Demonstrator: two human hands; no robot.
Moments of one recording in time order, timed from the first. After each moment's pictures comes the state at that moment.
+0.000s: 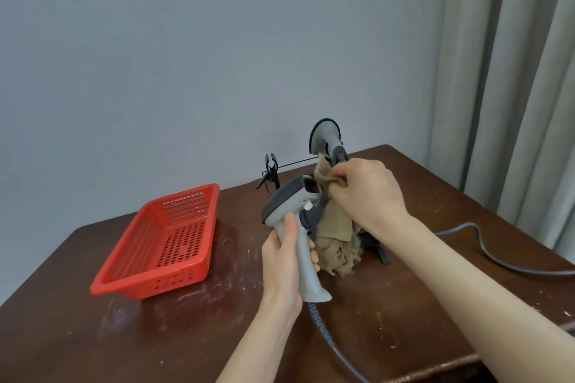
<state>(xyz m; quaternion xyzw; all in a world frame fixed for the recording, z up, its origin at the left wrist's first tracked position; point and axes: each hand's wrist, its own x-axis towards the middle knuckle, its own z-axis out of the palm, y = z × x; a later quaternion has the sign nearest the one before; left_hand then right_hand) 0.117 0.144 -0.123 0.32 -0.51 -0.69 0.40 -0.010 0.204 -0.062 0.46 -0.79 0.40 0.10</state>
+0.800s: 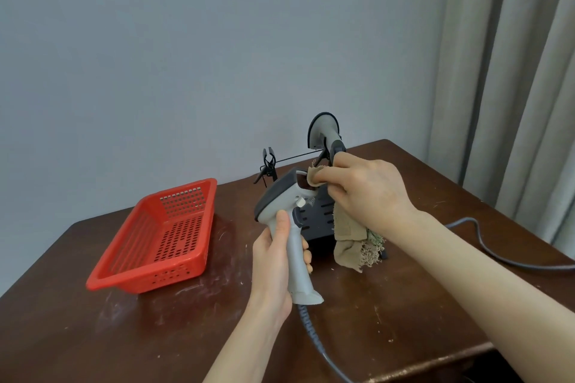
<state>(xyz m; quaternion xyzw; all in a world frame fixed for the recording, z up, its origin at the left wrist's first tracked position) 0.128 0.146 -0.116 0.32 -0.52 -0.70 0.38 -0.017 0.208 -0.069 0.59 -0.69 0.31 0.26</state>
